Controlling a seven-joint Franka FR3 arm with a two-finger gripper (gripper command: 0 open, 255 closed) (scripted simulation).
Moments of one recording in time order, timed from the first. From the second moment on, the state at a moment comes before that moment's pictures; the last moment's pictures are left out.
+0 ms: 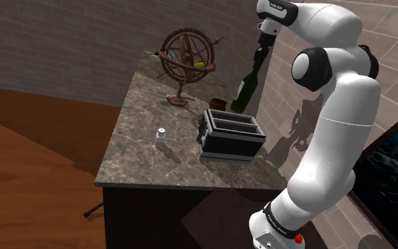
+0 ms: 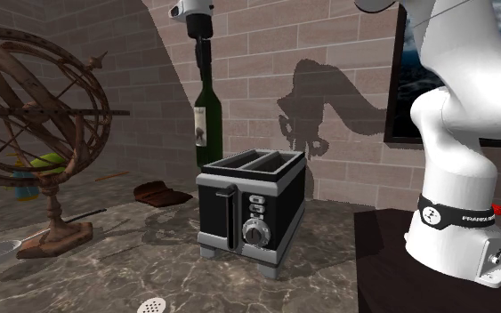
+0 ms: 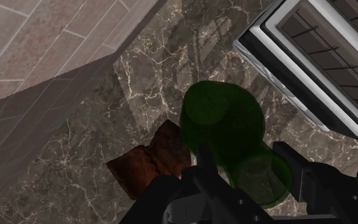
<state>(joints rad) -0.29 0.39 -0.49 -1.14 0.07 1.47 -0.85</state>
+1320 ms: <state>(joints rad) 0.02 0.12 -0.36 -1.43 -0.05 1.49 -0.45</state>
